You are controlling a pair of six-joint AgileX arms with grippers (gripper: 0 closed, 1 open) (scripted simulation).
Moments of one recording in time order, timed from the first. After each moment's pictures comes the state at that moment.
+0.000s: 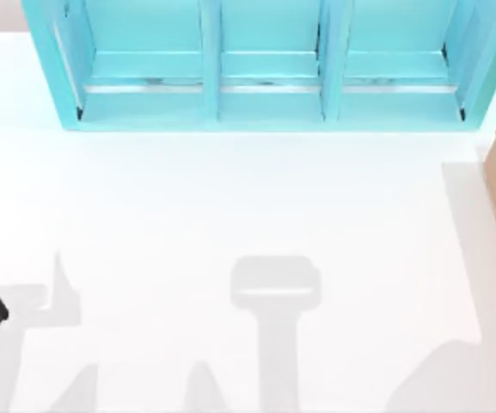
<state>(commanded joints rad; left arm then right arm) 0.00 0.00 0.00 0.00 0.00 0.00 -0.41 1.69 0.96 -0.83 0.01 -0.39</state>
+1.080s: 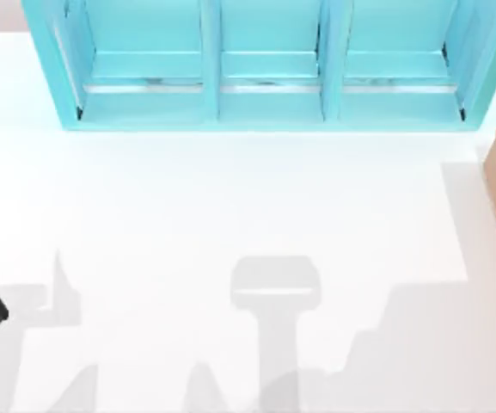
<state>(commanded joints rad) 0.00 0.00 0.00 0.00 0.00 0.00 -0.42 1.58 1.37 -1.35 0.01 -0.40</state>
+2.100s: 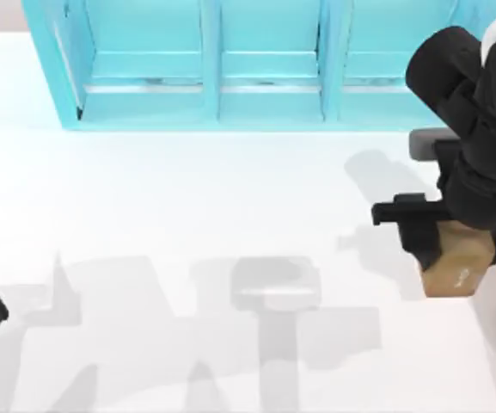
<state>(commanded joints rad) 0.00 0.00 0.00 0.00 0.00 0.00 0.47 1.75 1.33 -1.19 0.00 0.46</state>
